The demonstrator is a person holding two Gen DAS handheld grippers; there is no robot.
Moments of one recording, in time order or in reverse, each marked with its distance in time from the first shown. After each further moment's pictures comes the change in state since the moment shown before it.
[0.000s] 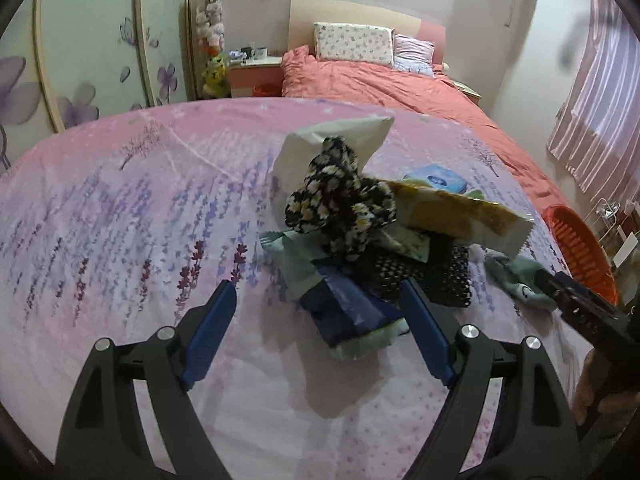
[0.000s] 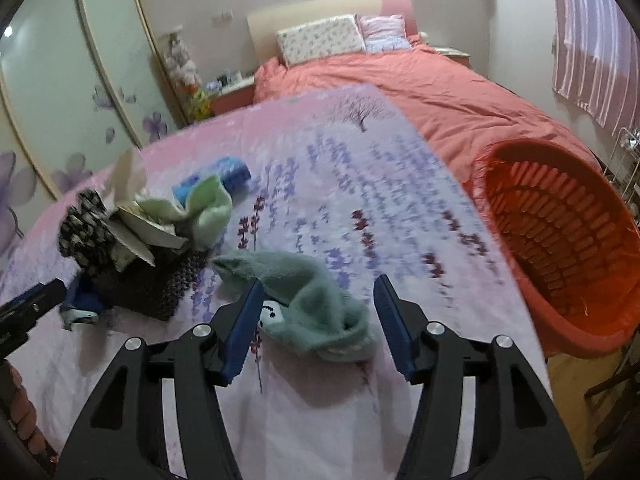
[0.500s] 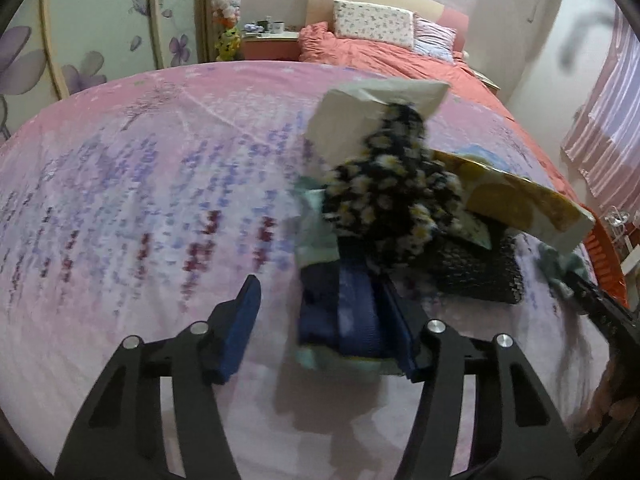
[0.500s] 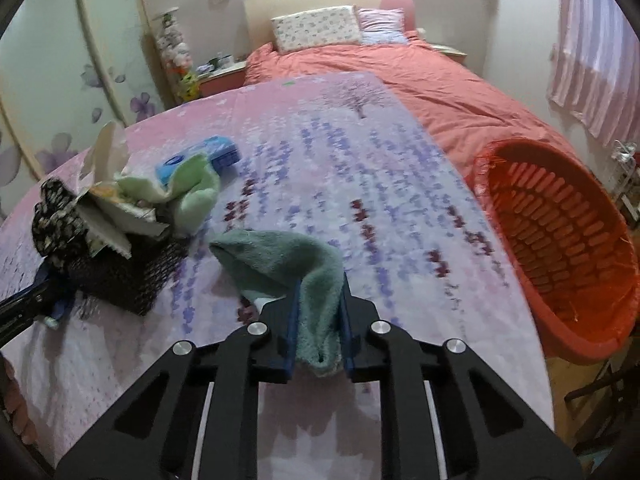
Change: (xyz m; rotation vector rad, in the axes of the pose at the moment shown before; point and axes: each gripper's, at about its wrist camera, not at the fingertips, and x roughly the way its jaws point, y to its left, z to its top) left arm 0.034 0.030 -0.011 -0.059 0.073 0.037; right arm 0.006 0.005 -0.003 -0.022 0.017 -0.094
